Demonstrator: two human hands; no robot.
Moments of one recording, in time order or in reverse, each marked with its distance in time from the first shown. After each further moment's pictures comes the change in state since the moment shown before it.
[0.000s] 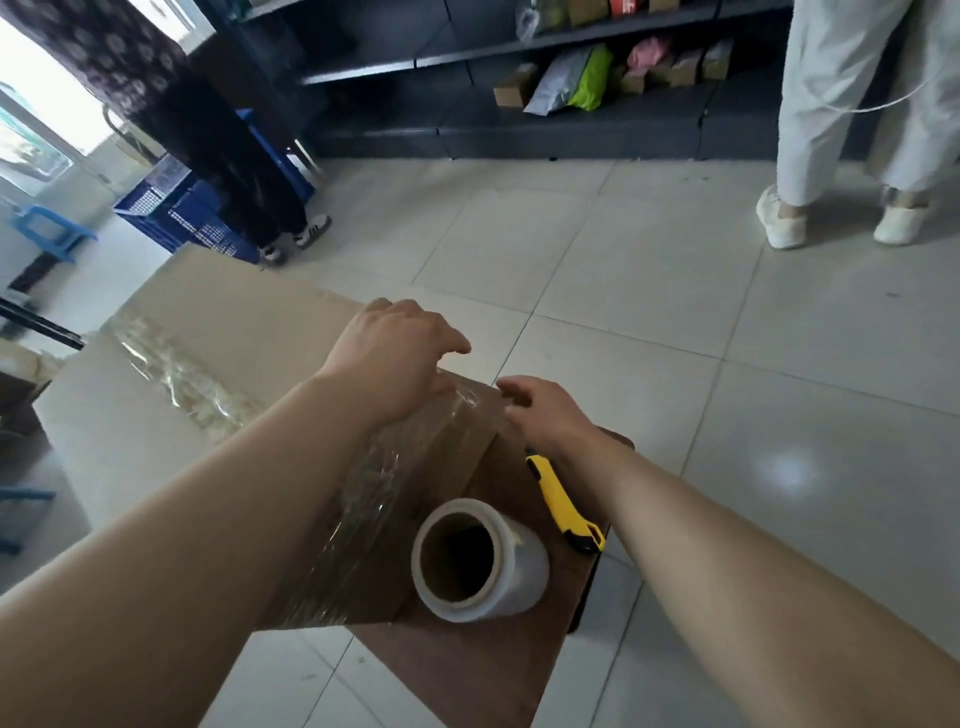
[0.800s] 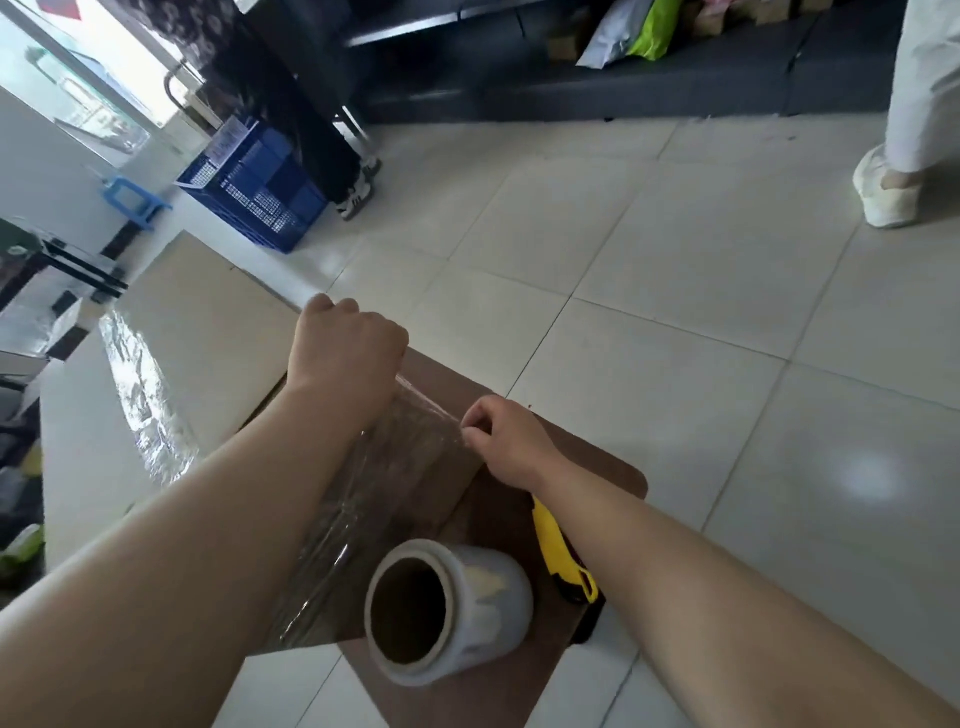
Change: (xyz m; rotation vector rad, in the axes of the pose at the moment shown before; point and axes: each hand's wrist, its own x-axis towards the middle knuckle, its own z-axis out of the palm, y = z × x) left_hand 0.052 0.001 0.027 0.469 -0.139 -0.336; right_hand 0.054 0.030 0.016 -0.098 -0.158 -0.138
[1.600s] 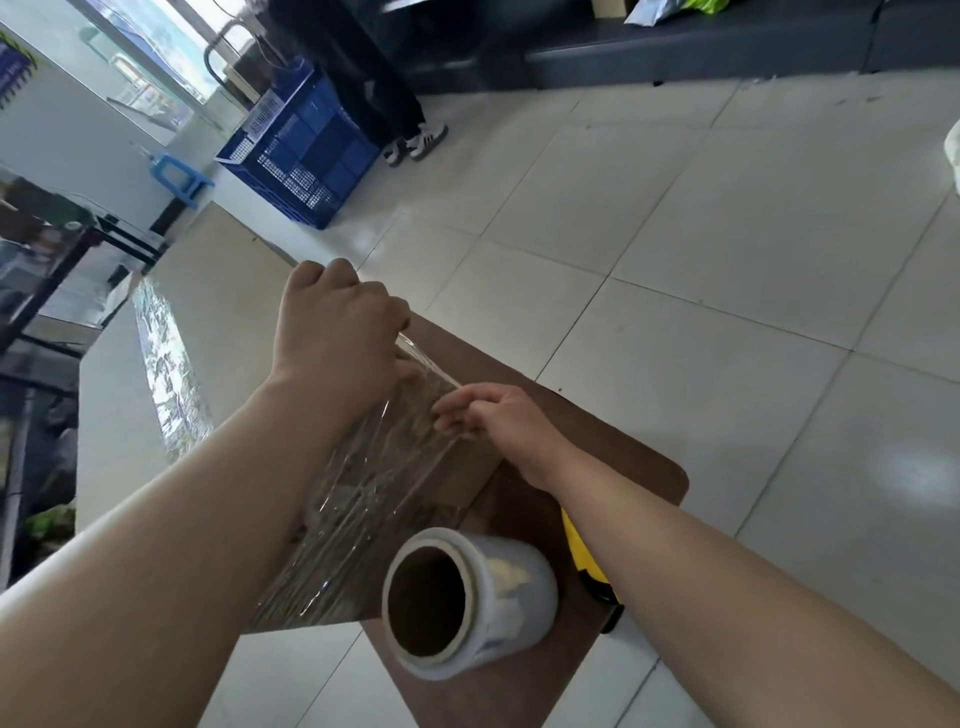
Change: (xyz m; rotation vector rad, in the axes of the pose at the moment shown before) left_hand -0.011 -0.012 0.010 -0.164 0.147 -0.055; right_hand 0.005 -0.020 0.014 0.738 -0.248 0.006
